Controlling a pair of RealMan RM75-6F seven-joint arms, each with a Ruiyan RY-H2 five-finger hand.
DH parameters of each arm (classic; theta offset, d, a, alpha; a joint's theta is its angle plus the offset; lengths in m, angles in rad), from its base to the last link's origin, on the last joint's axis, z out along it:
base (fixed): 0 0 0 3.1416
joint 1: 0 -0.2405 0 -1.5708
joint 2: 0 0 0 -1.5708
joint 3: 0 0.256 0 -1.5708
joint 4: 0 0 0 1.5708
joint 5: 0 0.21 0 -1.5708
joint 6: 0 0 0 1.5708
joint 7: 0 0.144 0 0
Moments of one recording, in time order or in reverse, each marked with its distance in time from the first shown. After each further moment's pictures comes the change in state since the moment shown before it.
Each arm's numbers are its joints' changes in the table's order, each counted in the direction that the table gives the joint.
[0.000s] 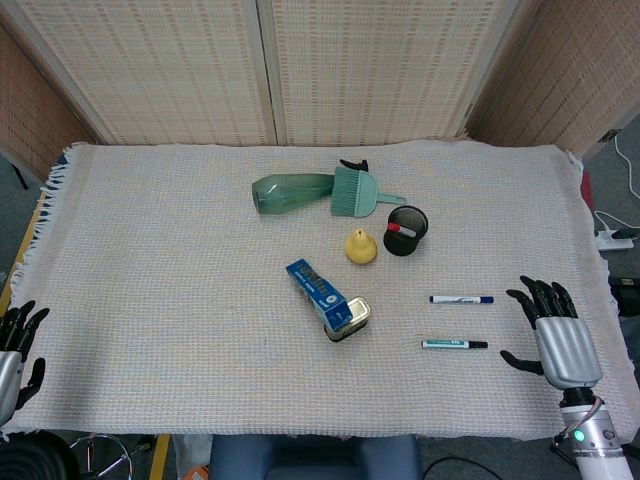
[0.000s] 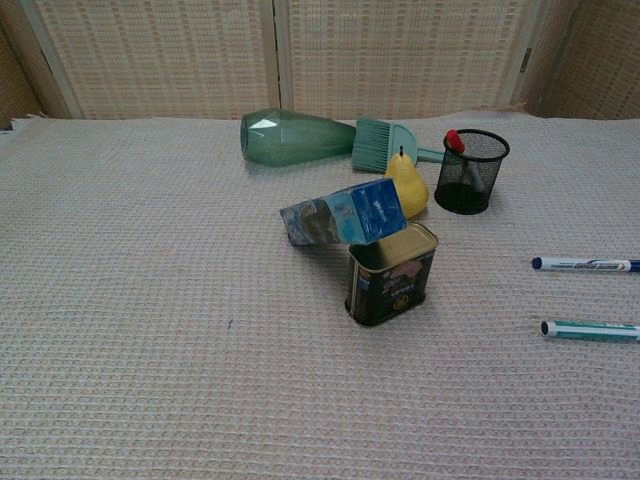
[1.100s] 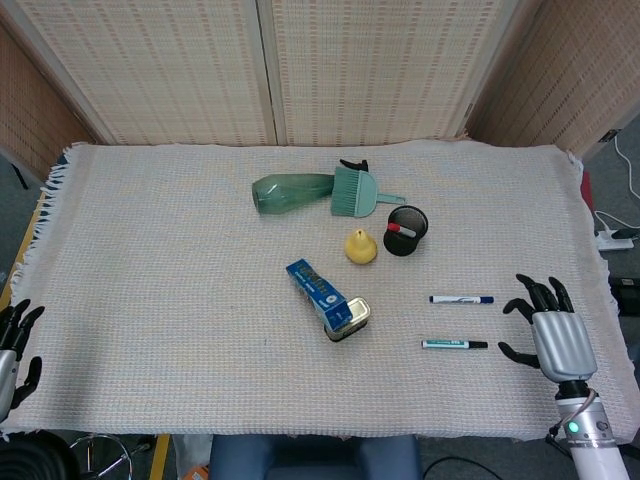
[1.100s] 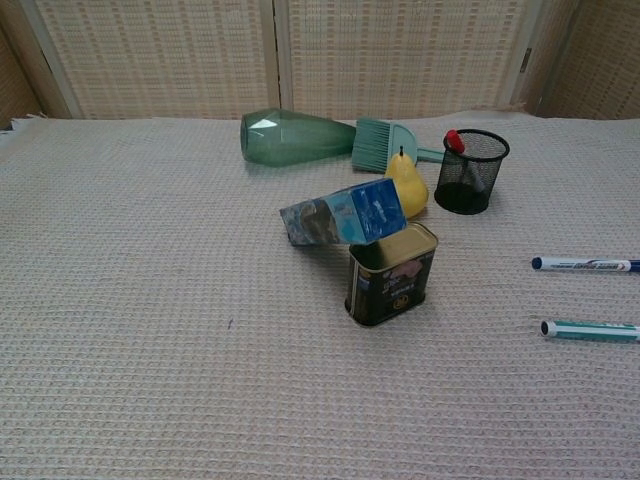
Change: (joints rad) left arm -0.003 -0.014 -0.005 -0.011 -0.002 0.007 -0.026; right arm -0.026 0.055 0.022 0.082 0.003 -0.008 0.023
